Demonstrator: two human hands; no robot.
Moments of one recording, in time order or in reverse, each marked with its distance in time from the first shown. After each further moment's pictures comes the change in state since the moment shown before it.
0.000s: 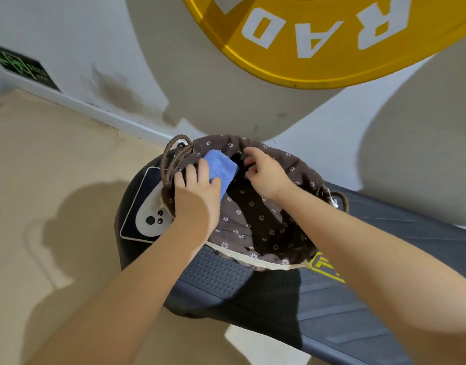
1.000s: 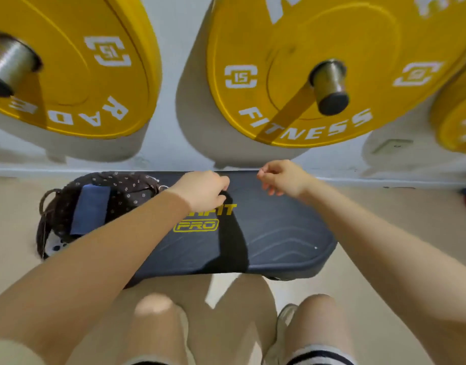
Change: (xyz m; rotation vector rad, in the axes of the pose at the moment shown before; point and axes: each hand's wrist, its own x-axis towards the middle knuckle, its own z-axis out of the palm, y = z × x) left_hand -0.072 0.257 -0.277 -0.127 -0.315 0.820; right_hand -0.296 0.096 -0.344 0.286 0.016 0.518
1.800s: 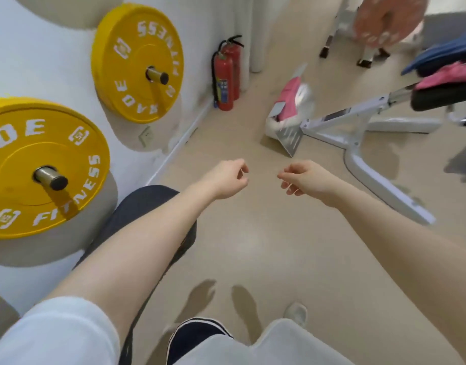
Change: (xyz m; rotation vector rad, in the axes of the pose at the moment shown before) left_hand -0.256 0.491 -0.144 -0.025 -0.246 0.854; right_hand -0.657 0.065 -0.065 0.664 0.827 0.601
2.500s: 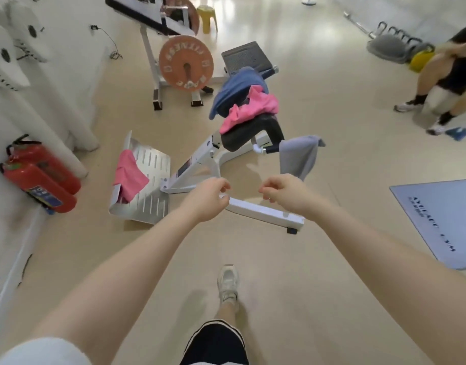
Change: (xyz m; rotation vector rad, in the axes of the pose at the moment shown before) left_hand 0.328 0.411 0.131 0.151 -0.135 0.544; right_hand -0.002 0.245 -0.409 0.052 0.521 0.175
